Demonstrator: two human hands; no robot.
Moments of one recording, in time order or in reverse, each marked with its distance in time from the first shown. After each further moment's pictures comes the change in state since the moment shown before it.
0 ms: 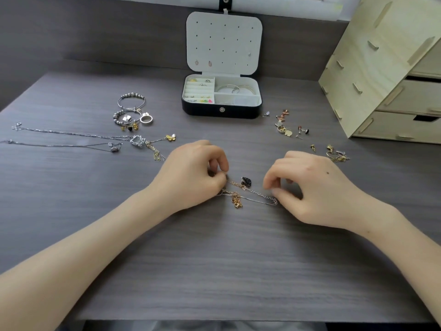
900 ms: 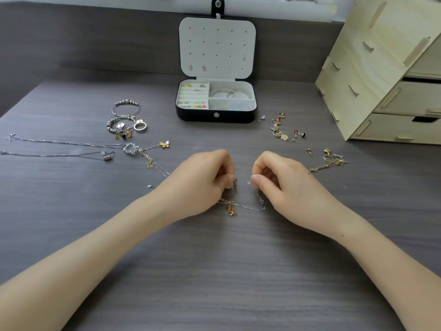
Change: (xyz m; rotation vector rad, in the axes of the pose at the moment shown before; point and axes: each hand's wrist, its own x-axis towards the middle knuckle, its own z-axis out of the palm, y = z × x) left_hand 0.009 0.015 0.003 -0.087 -0.167 0.015; right_hand 0.016 -0.012 0.013 0.395 0.021 0.299
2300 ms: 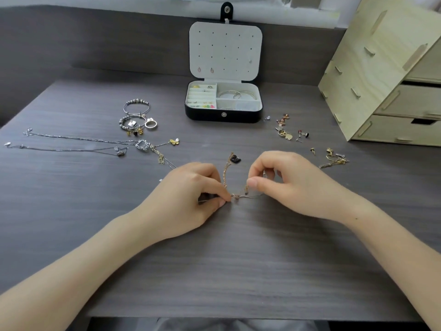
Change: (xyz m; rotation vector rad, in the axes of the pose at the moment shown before) left_hand -0.042 -0.026 -0.002 0.082 0.089 0.256; right_hand 0.004 -0.013 -0.009 -0.044 -0.101 -0.086
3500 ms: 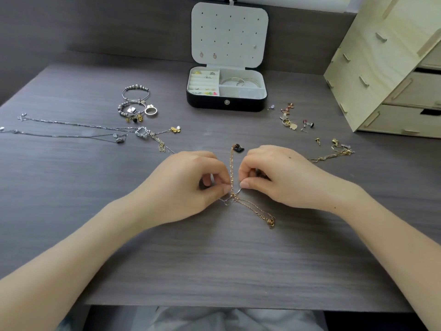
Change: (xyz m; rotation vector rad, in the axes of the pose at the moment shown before) left_hand 0.001 -0.001 -0.006 -0.092 -0.042 -0.076; right_hand 0.013 -0.005 0.012 -0.286 -0.183 -0.087
